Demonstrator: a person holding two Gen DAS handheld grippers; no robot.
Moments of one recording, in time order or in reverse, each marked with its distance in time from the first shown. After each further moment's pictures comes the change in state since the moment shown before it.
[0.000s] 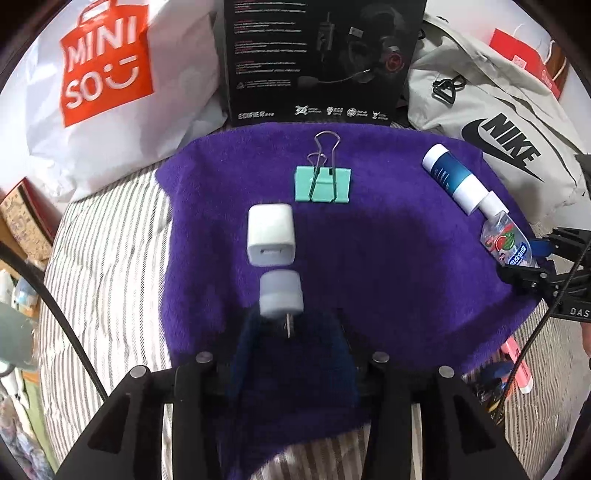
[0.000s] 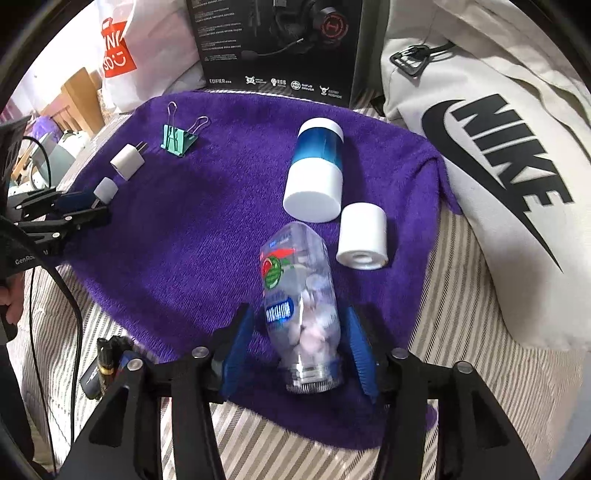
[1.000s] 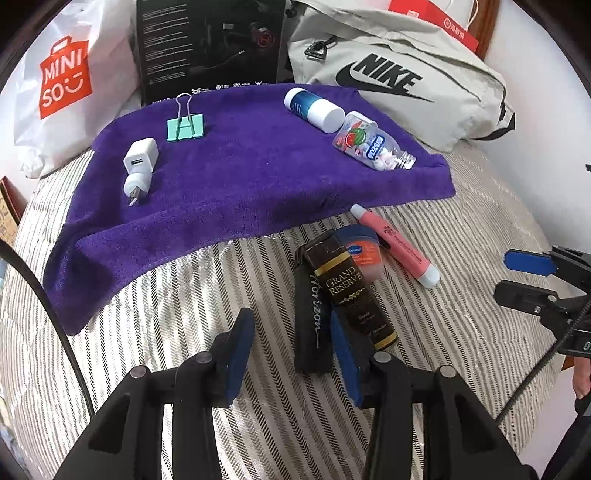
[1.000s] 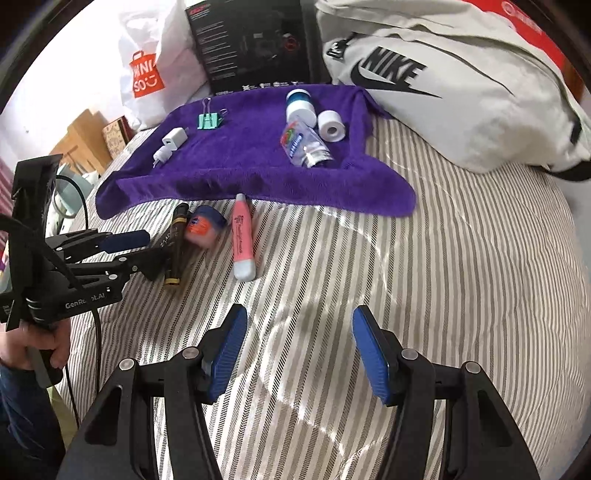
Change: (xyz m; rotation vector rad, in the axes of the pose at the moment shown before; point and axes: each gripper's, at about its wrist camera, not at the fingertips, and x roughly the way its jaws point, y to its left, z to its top) left arm -0.045 -0.095 -0.103 0.110 -0.017 -0.124; right arm -0.087 0.023 -0.157 0.223 -0.113 0.013
